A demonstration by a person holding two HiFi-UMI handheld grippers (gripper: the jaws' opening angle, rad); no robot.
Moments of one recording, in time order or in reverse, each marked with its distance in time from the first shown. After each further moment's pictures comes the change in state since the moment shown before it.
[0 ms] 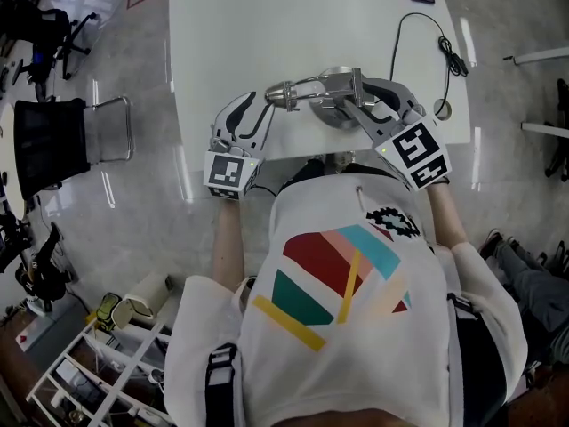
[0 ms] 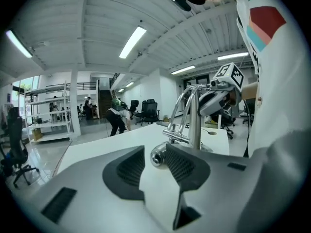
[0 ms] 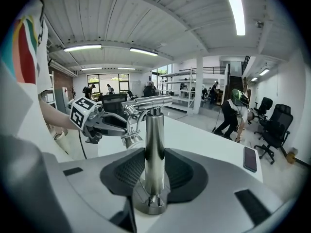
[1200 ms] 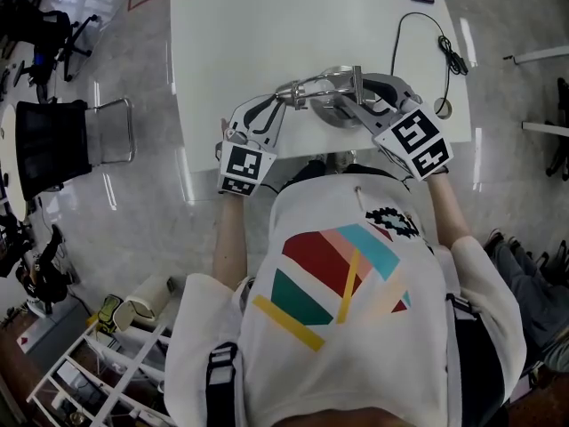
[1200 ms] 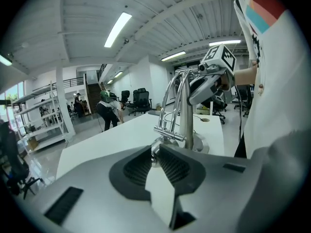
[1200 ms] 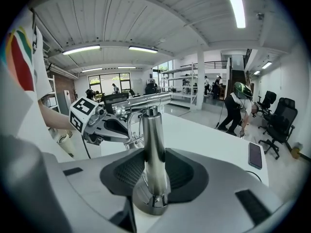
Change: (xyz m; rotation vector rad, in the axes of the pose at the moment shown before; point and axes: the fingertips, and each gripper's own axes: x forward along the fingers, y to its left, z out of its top) left arm 0.015 -0.022 -0.007 0.104 0.158 -0.077; right arm 0.007 0.001 0.004 0.030 0.034 0.049
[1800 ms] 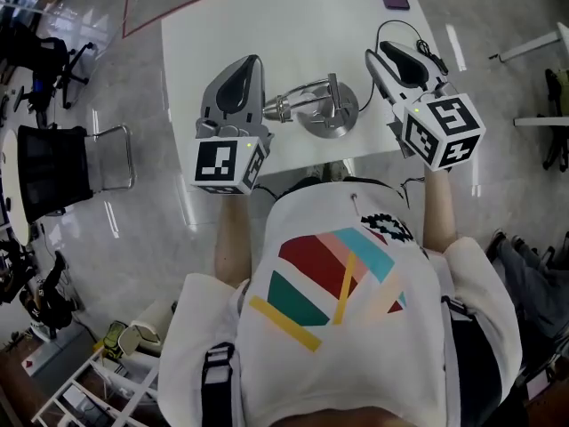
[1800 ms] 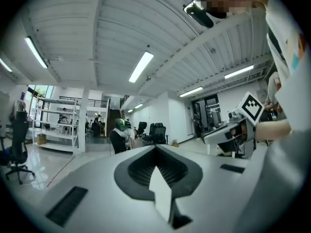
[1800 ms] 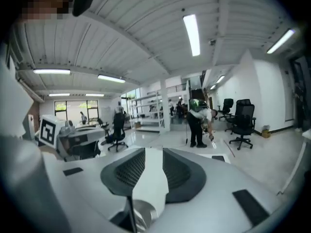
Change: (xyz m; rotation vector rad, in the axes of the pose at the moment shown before) left arm -0.040 0.039 0.168 -0.155 -0.441 0.185; right arm -0.091 -0.075 0.064 0.229 -0.326 -0.353
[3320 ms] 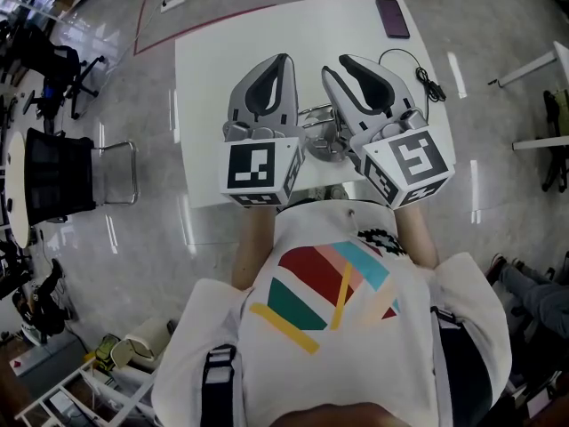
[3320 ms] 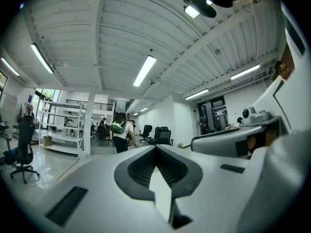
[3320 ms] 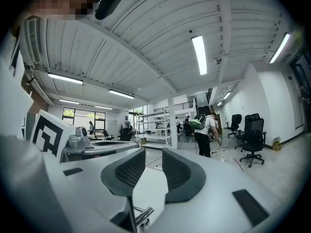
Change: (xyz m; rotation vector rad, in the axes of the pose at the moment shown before) left arm 0.031 -0.039 0.059 -0.010 -0.039 0.075; right arm -0.003 0.066 0.075 -0.057 -0.231 0.056
